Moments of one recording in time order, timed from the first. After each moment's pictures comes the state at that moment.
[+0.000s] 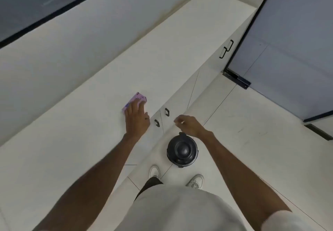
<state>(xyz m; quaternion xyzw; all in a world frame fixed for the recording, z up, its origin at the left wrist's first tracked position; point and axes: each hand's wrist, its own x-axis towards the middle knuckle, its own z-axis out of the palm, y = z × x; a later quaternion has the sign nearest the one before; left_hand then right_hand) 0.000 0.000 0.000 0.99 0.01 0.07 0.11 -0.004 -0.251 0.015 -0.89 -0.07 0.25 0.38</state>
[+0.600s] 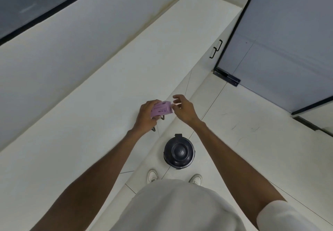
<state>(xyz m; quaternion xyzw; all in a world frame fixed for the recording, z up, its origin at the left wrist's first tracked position) 0.039 -0.027 -0.004 0.91 -0.10 -0.06 0.41 0.043 -0.232 0.044 -0.86 0.05 0.11 0.49</state>
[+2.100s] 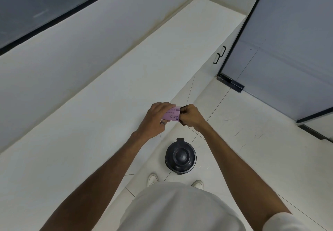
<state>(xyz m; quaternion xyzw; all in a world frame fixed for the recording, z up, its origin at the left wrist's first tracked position) 0.024 -0.047 0.041 0.91 -0.24 -0.02 0.33 0.039 -0.248 0.063 -0.83 0.05 0.22 0.51</state>
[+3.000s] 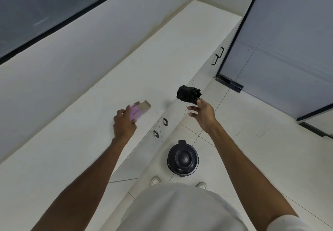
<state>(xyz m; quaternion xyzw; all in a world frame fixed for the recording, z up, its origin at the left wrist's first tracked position) 0.040 0.057 -0.013 0.97 0.09 -0.03 0.23 0.046 -0.273 0.057 -0.53 0.24 0.09 0.81</state>
